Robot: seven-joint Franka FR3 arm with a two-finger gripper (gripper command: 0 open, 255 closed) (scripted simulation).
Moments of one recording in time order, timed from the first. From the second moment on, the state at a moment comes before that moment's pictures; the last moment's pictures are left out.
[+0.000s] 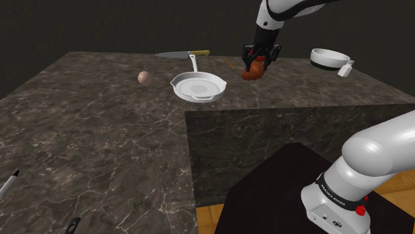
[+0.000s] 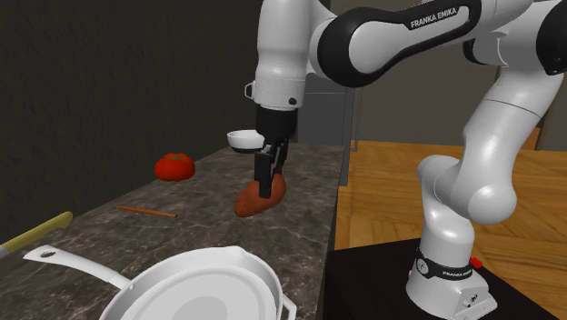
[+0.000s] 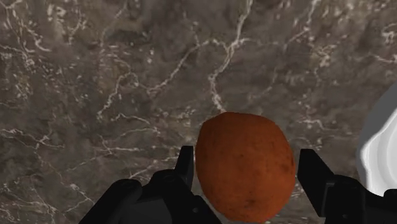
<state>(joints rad) -0.25 -0.41 0.23 -2.27 -0.02 1.95 0.45</state>
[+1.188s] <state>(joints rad) -0.26 -0.40 0.22 -2.02 -0.02 1.71 0.43</state>
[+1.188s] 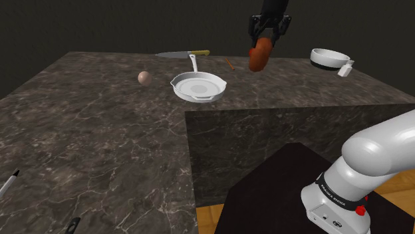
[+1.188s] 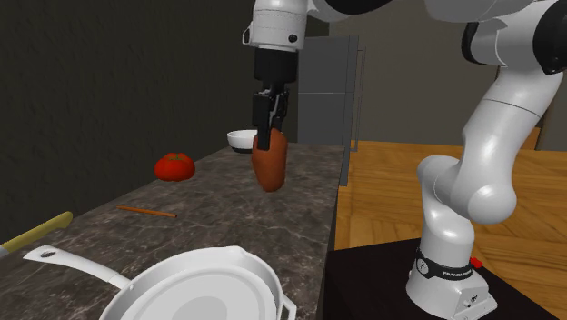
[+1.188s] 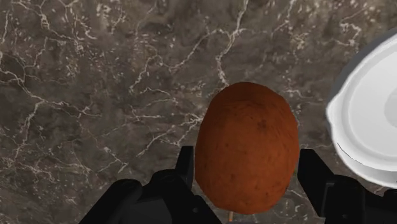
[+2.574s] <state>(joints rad) -0.41 -0.36 -0.12 -1.98 -0.10 1.75 -0.04</state>
